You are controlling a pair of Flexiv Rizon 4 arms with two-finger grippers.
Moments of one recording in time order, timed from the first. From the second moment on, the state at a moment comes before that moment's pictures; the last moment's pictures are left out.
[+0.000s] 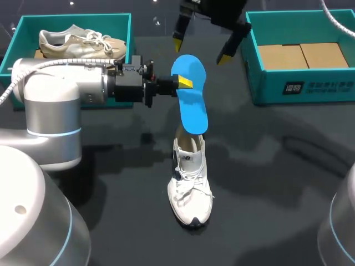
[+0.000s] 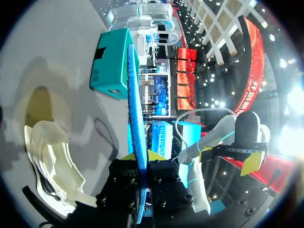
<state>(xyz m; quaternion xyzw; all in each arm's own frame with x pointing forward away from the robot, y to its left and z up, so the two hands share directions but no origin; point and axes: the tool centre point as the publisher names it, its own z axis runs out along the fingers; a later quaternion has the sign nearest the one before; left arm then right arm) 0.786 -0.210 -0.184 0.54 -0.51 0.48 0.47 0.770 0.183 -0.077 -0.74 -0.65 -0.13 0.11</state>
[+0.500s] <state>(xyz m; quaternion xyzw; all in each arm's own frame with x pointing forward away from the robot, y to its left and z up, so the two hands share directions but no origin) 0.786 -0.210 -0.184 0.54 -0.51 0.48 0.47 0.773 0.155 -0.098 -0.74 -0.62 -0.19 0.20</state>
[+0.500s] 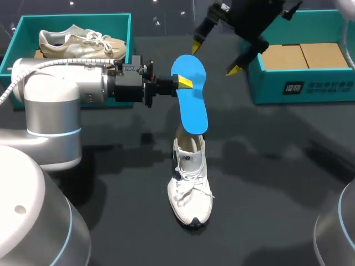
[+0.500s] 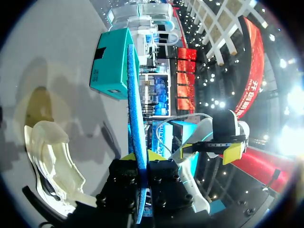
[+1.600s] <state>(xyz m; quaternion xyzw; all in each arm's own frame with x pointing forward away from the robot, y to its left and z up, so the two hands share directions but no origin) 0.786 -0.210 -0.184 0.54 -0.51 0.48 0.47 0.762 0.124 -0.158 -0.65 -0.53 -0.39 0.39</state>
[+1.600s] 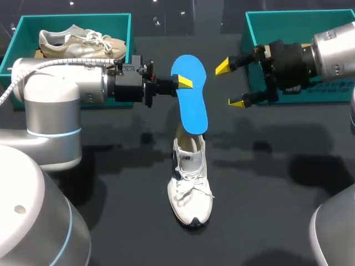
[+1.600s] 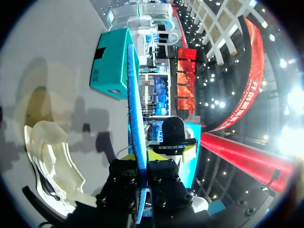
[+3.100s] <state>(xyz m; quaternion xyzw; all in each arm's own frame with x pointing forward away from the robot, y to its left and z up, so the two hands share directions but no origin) 0.801 -0.196 -0.138 0.38 -0.63 0.60 0.31 0.759 0.124 -0.174 -0.57 -0.48 -0.49 0.47</state>
